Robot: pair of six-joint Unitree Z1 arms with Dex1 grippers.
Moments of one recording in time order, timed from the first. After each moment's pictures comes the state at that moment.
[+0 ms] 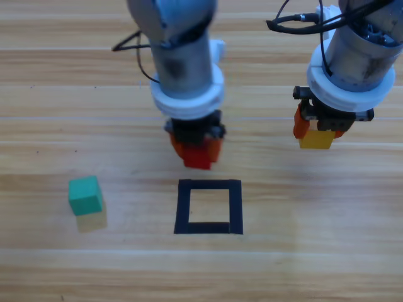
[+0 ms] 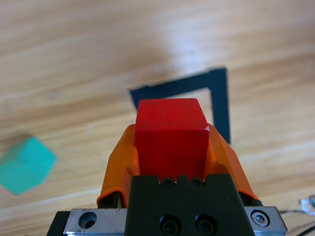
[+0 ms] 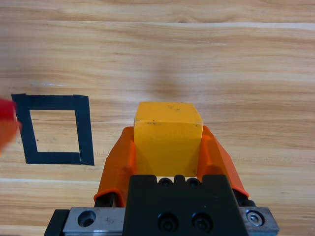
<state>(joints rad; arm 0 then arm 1) -0.76 2.28 -2.04 1.21 0.01 -0.62 0.81 2.04 -1.63 0.94 -0.16 0.77</state>
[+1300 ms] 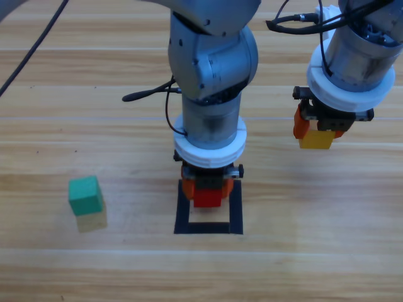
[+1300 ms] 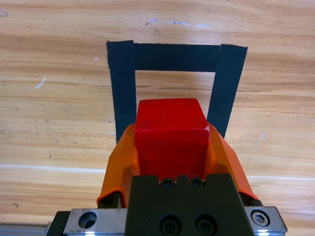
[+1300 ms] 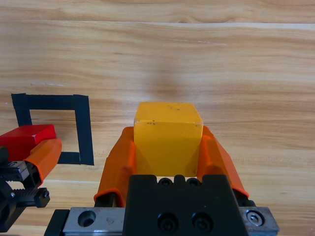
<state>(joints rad) -0.89 2.34 -1.98 1.18 0.07 -1.02 0.81 2.04 -1.63 0.94 -0.16 0.76</state>
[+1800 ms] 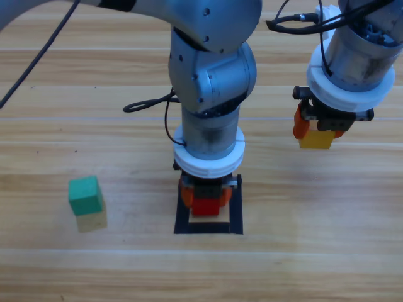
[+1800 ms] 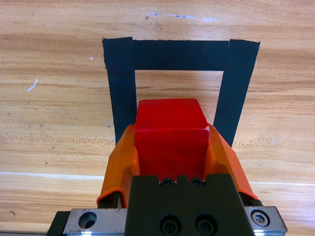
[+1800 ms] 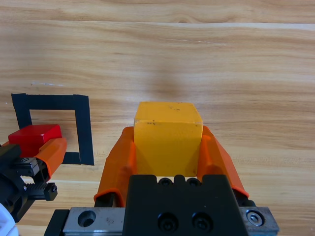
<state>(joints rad) -0.90 2.34 -1.91 1.12 0.07 -1.00 0.81 2.04 -1.63 0.94 -0.16 0.76</state>
